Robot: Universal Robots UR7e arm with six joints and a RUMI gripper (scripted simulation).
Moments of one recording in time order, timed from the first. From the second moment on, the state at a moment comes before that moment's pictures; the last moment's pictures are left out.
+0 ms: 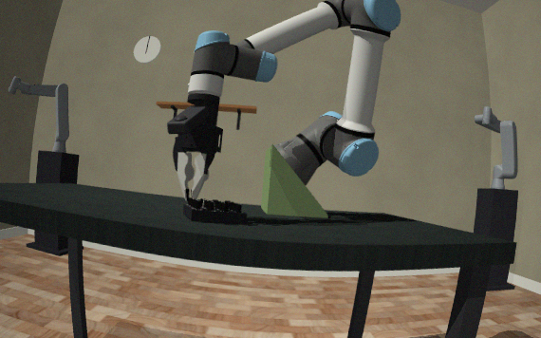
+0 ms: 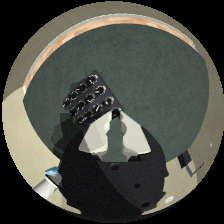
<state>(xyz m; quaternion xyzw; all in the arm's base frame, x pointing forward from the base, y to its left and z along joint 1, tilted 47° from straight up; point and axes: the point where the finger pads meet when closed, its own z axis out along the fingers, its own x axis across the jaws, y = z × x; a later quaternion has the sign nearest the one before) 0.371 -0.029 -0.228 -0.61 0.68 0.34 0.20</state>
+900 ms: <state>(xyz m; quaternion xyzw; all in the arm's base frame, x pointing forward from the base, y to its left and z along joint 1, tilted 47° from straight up) 0.371 -0.028 -0.227 -0.75 0.53 0.28 0.27</state>
